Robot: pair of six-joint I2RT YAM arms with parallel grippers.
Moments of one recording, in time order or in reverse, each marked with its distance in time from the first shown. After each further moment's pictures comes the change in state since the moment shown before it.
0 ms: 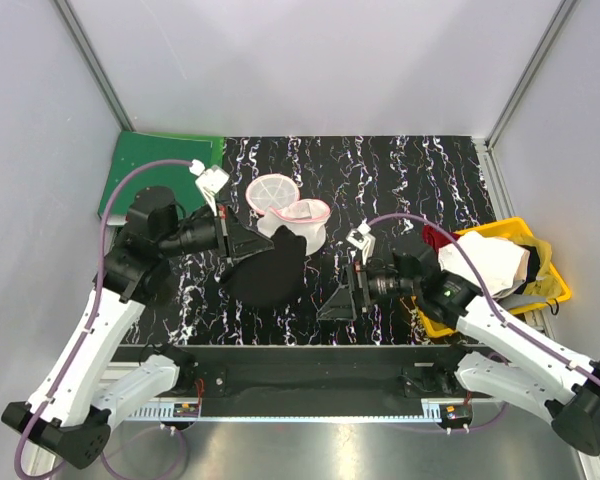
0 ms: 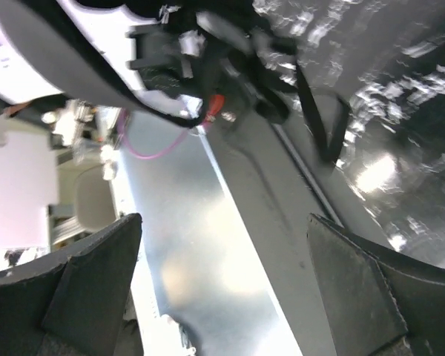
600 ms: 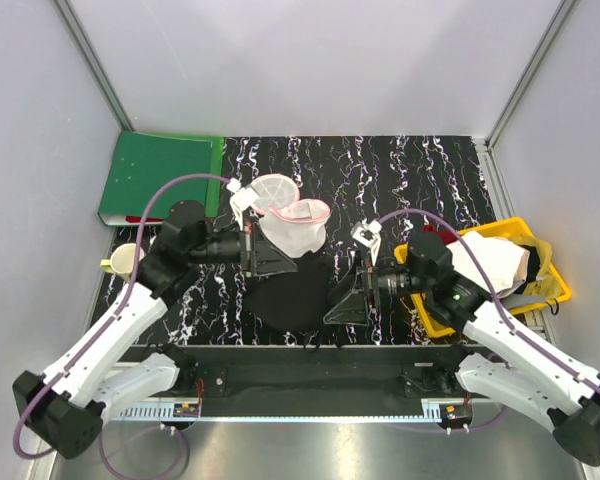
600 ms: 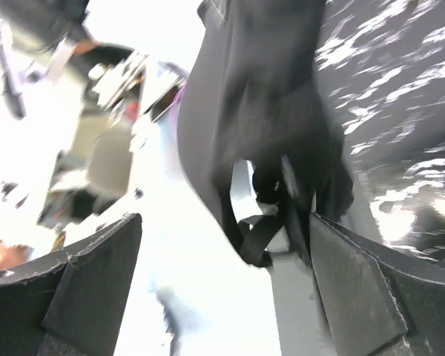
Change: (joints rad) left arm -0.173 0.071 -0.204 0.376 0.122 -0.189; right arm -0.015 -0.030 -0.022 0.245 -0.230 -0.043
